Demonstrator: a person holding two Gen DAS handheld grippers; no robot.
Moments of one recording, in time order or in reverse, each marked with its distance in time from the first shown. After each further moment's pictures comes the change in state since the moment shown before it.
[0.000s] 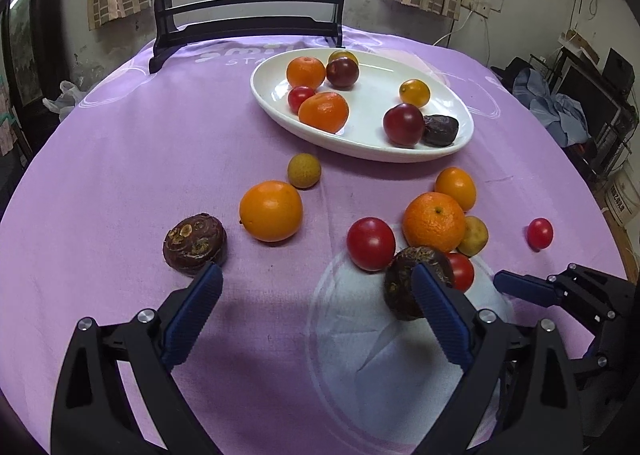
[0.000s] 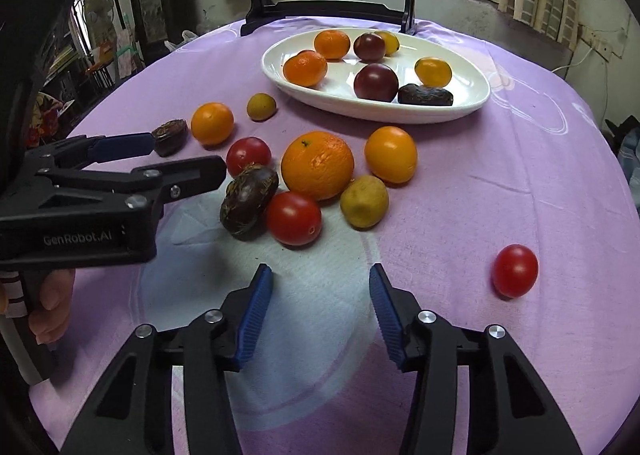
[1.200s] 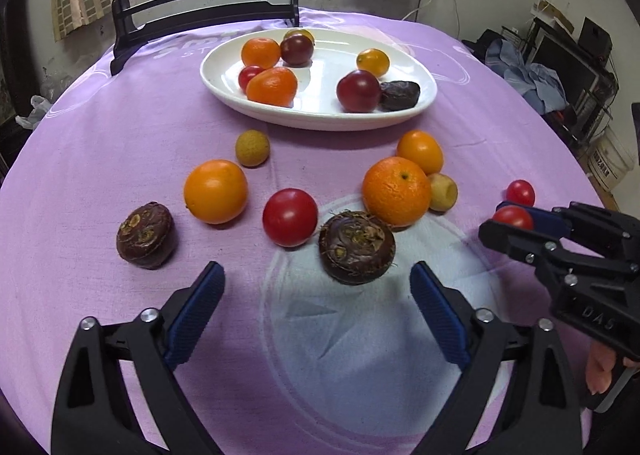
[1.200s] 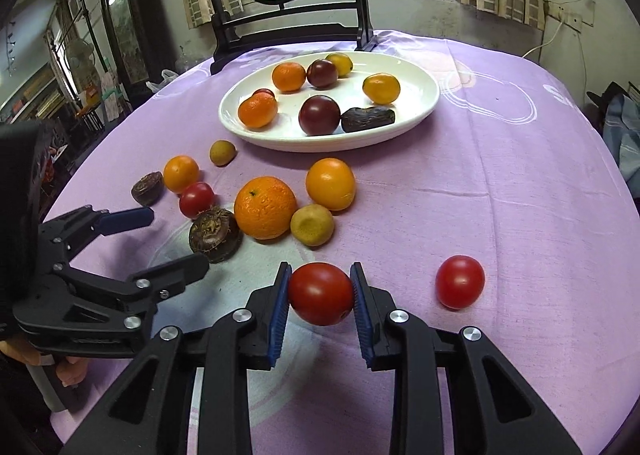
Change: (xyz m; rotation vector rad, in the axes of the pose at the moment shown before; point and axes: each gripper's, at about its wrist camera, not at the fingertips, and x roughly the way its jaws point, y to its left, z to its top) left arm 0.012 -0.022 -0.009 0.094 0.053 -0.077; right arm -0.017 -0.043 0.006 0.139 -0.068 0.018
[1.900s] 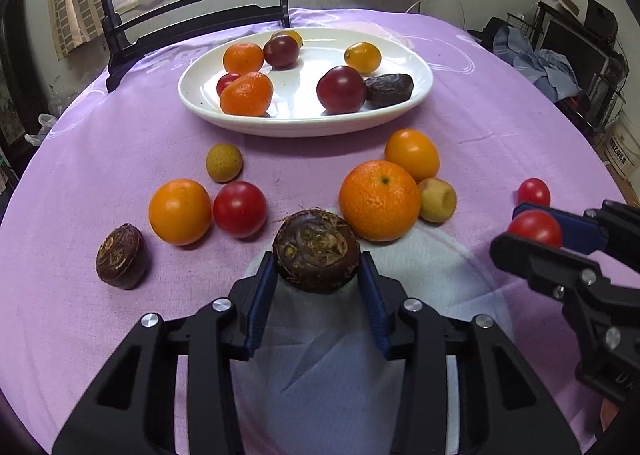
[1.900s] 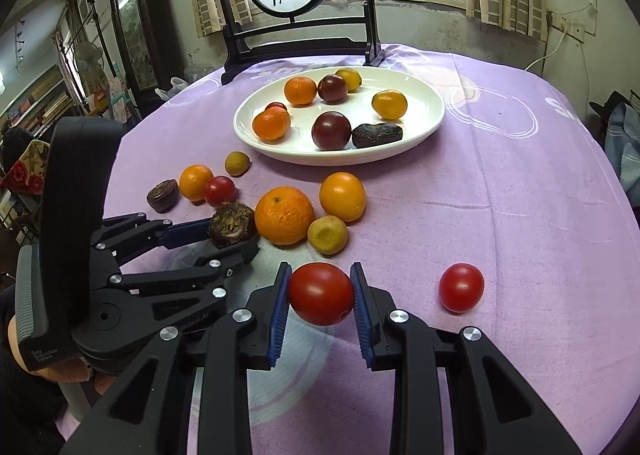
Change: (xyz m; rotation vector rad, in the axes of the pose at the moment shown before) left arm 0.015 -0.027 0.006 0.041 -0.008 0.076; right arm -0.013 0.005 0.000 -0.017 -0.046 0.015
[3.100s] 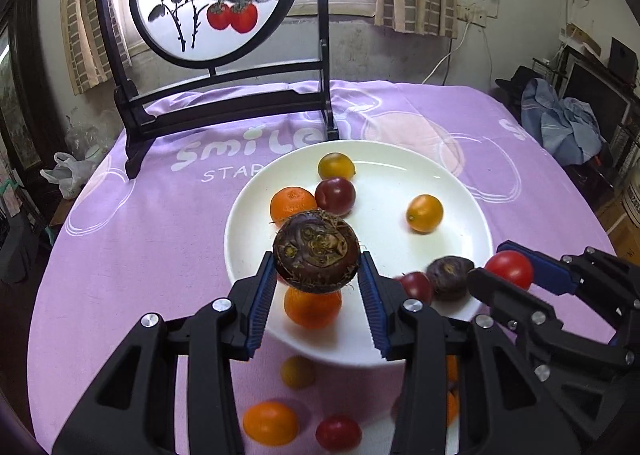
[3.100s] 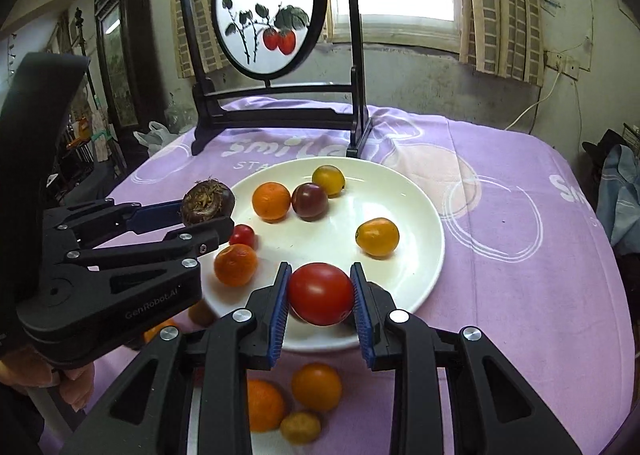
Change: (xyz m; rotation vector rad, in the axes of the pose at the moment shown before) left arm 0.002 0.044 0.147 -0.039 -0.111 0.073; right arm 0.043 -0.011 0.123 0.009 -0.120 -0.068
